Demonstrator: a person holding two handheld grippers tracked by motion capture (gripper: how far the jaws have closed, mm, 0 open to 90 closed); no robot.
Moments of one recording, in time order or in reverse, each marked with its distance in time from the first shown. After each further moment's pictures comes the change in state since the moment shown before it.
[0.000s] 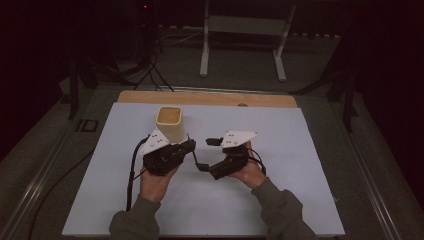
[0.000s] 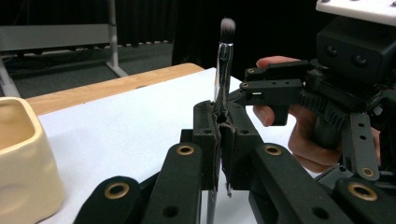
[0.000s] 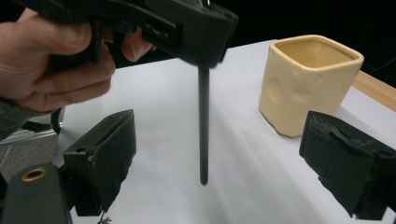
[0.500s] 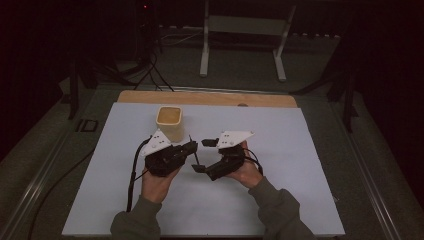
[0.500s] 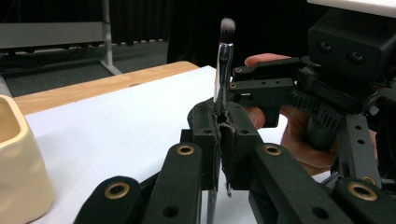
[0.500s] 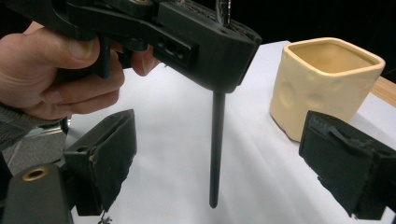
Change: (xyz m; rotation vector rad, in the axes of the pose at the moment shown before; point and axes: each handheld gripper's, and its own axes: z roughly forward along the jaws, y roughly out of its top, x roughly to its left) left arm -0.003 -0.003 0.004 0.006 -0.019 -0.002; right arm 0.004 0.005 0.008 0.003 0.033 -0.008
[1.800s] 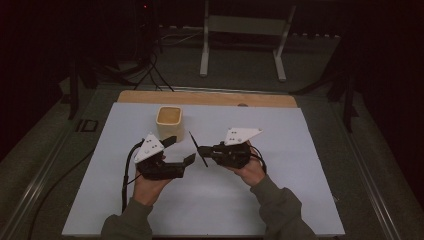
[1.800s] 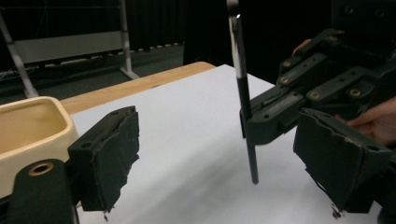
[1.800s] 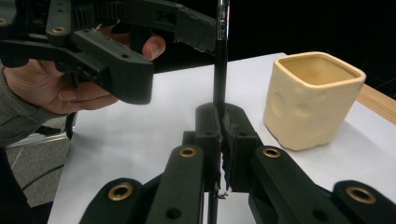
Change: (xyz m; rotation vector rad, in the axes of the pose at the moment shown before) left arm 0.004 -0.007 -0.016 -0.011 0.060 0.065; right arm -0.006 0.003 -0.014 -0.042 0.010 -0.006
